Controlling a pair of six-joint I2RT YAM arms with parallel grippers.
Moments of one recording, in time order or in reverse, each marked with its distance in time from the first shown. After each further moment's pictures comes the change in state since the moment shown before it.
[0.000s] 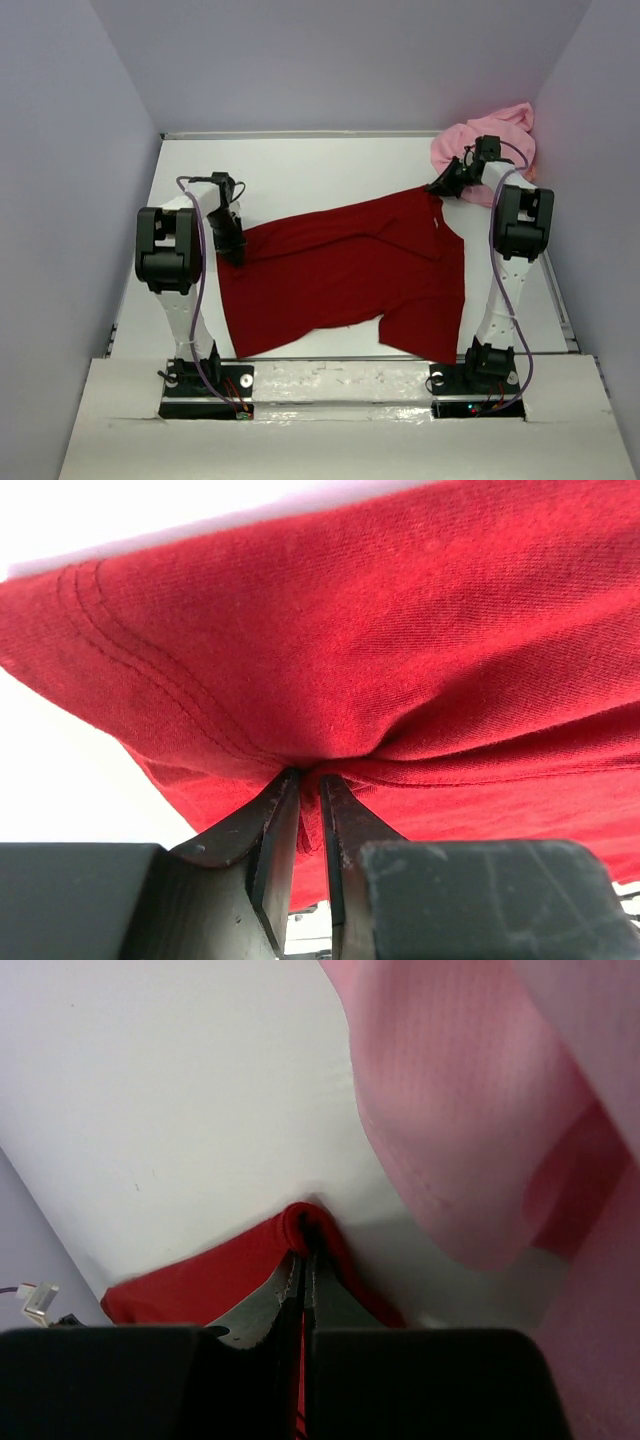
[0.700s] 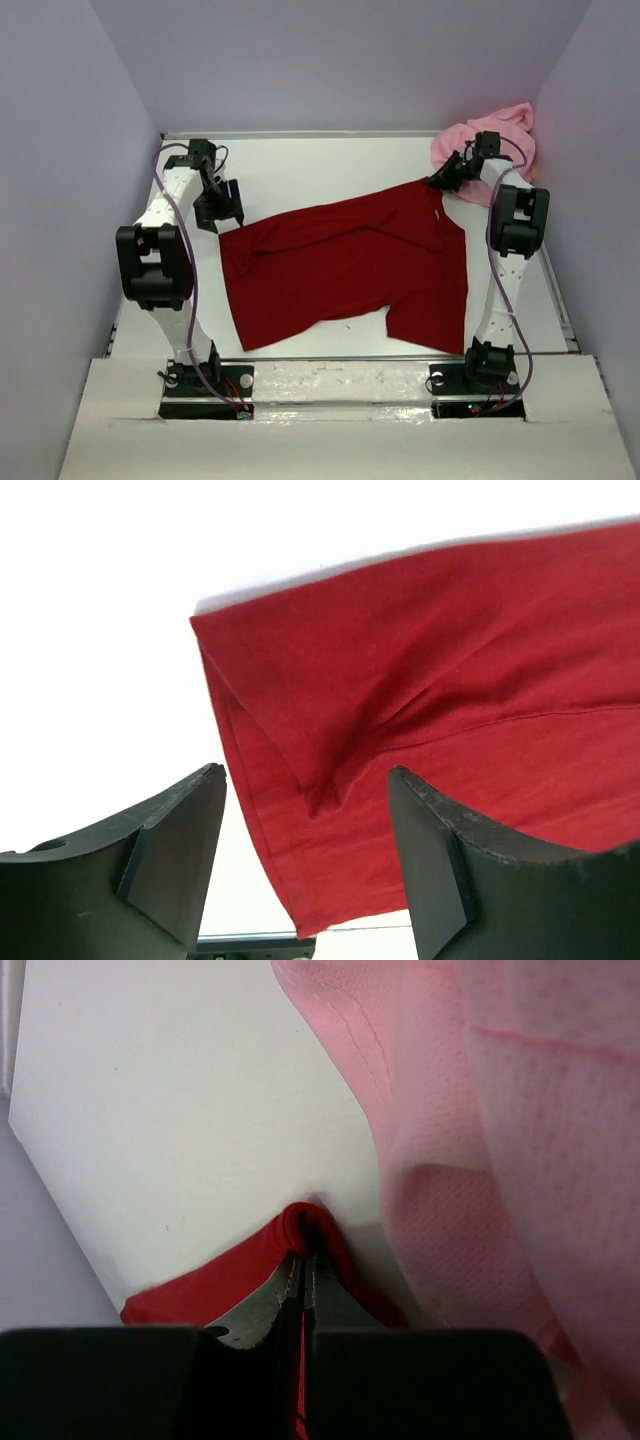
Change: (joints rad) left arm 0.030 -0.118 0.178 0.005 -0.014 0.025; right arm 0.000 0.096 0.150 0.001 -0.023 0.055
